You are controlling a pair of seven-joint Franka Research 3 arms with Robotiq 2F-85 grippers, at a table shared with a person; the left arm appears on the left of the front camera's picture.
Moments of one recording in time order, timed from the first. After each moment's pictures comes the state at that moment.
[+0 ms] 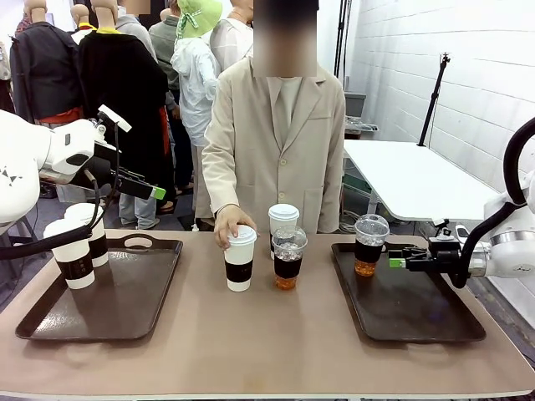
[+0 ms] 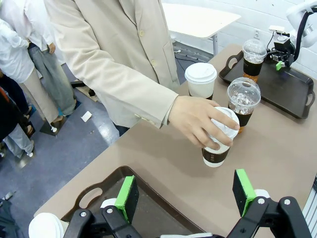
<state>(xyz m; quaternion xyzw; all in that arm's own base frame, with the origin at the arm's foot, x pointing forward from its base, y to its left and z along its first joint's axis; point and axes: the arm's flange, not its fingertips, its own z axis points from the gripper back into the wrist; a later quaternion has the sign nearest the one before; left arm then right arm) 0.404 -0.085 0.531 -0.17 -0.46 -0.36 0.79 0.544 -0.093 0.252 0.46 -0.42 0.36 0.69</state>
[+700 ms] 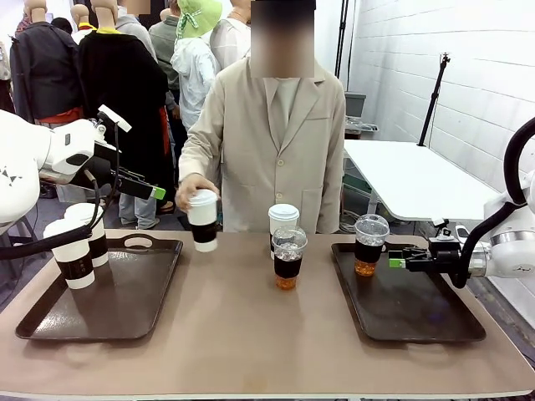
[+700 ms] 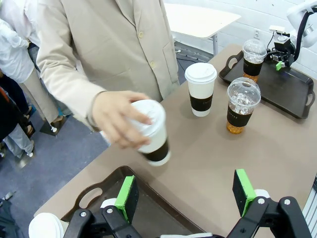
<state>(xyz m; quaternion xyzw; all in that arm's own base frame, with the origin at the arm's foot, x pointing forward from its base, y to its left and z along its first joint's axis) 0.404 -0.085 0.531 -0.17 -0.46 -0.36 0.79 0.546 -0.094 0.252 0.46 -0.42 0.36 0.69</state>
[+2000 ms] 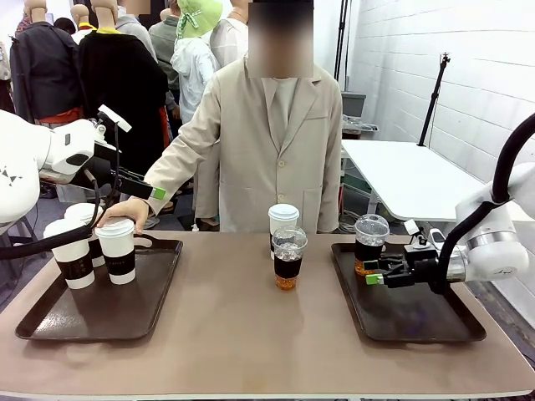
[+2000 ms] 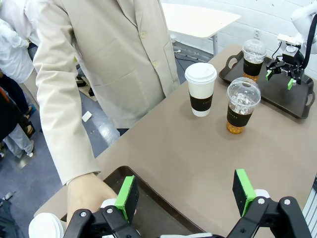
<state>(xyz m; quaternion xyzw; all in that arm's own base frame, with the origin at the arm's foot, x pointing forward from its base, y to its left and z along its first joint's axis) 0.404 -0.085 0.531 -0.17 -0.46 -0.36 0.79 0.497 -0.009 0.263 0.45 -0.40 0.44 0.67</state>
